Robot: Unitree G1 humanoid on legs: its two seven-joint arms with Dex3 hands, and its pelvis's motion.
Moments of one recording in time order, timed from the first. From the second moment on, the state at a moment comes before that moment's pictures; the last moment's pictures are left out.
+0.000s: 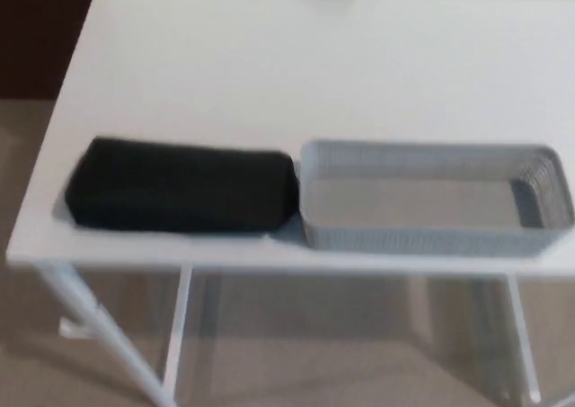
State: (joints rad) left_arm 0.17 0.45 0.11 0.83 -0.01 -0.23 -0.20; right_arm 0.13 -0.34 -0.12 1.02 -0.07 -0.46 0.03
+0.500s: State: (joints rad) left_arm 0.17 0.45 0.10 0.83 -0.01 -0.23 -0.20; right_arm 0.12 -0.34 -0.12 1.02 -0.07 -0.46 0.03
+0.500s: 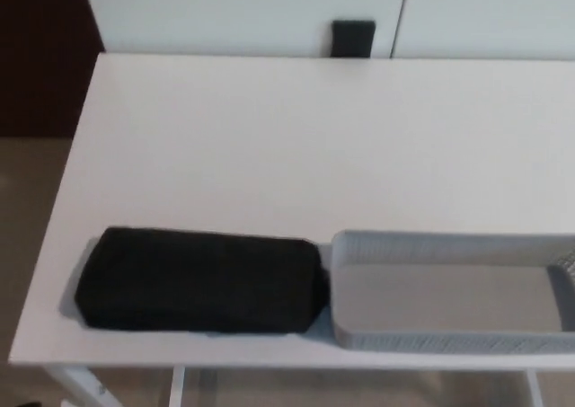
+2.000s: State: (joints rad) left_arm 0.38 0.63 0.23 0.52 0.03 -0.19 -0.17; right_arm 0.12 -0.33 -0.12 1.03 -0.07 -0.47 0.03
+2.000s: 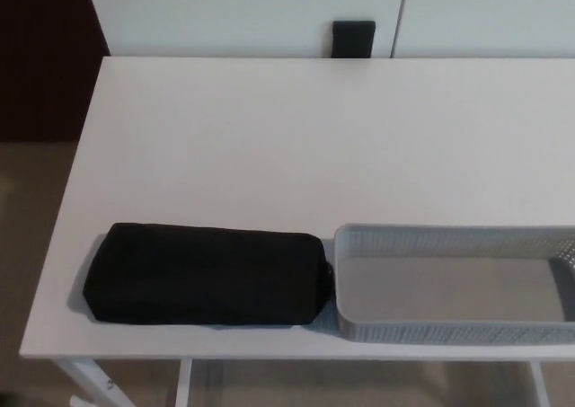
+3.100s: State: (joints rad) left_arm 0.51 0.94 0.78 -0.61 -0.16 -0.07 -0.19; right_arm 0.10 -0.33 -0.13 1.03 -0.07 -0.46 0.03
